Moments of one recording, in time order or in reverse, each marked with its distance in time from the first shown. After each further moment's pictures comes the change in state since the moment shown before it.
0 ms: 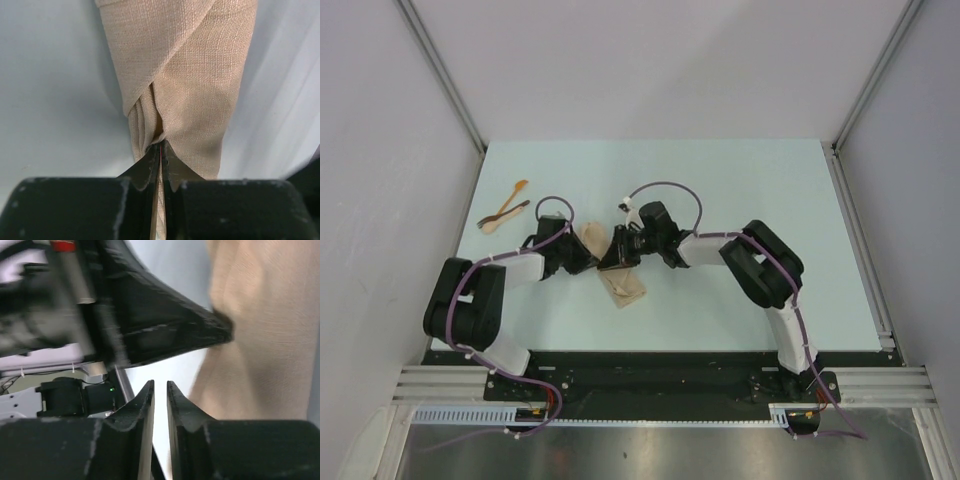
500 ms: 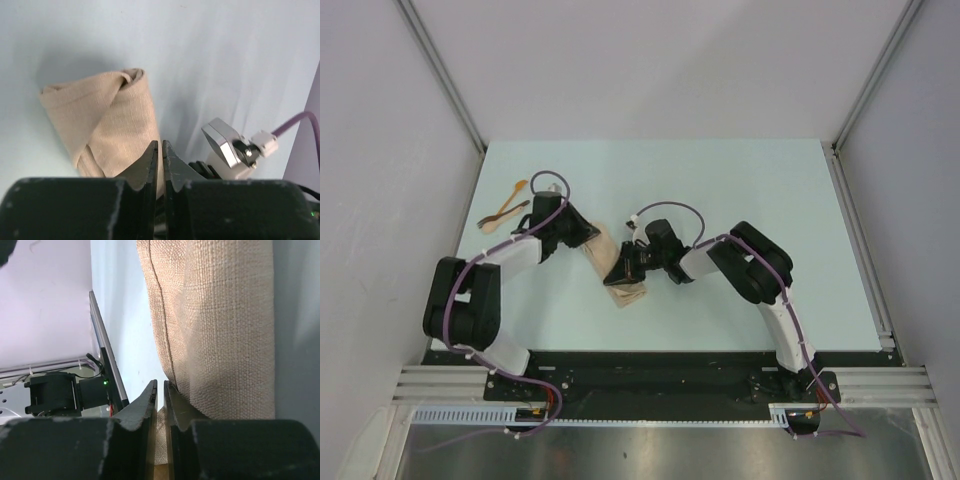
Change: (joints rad) left arm 0.017 -0.019 0.153 -0.014 0.001 0.019; right arm 0.001 0.111 -0.135 0.248 -0.035 0.136
